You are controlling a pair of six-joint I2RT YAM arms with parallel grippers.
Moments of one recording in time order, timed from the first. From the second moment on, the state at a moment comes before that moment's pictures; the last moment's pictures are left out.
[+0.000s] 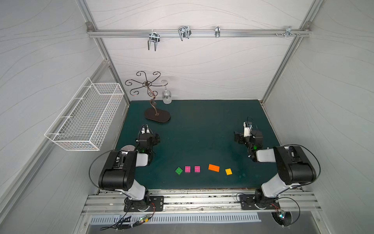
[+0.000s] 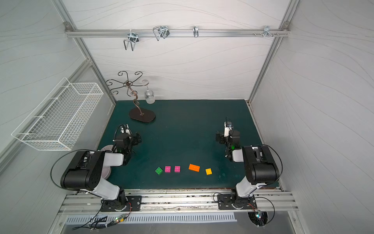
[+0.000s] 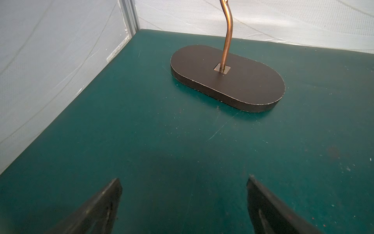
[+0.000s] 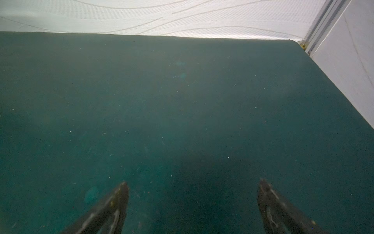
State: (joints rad) left arm -0.01 1.55 0.40 0.72 -0.25 -0.11; right arm 0.09 1.59 0.44 0.73 -0.07 -0.02
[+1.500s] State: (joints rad) left arm -0.21 1.19 0.91 -0.26 -0.34 -0.33; right arm 0.14 1.20 1.02 -0.25 -0.23 0.30
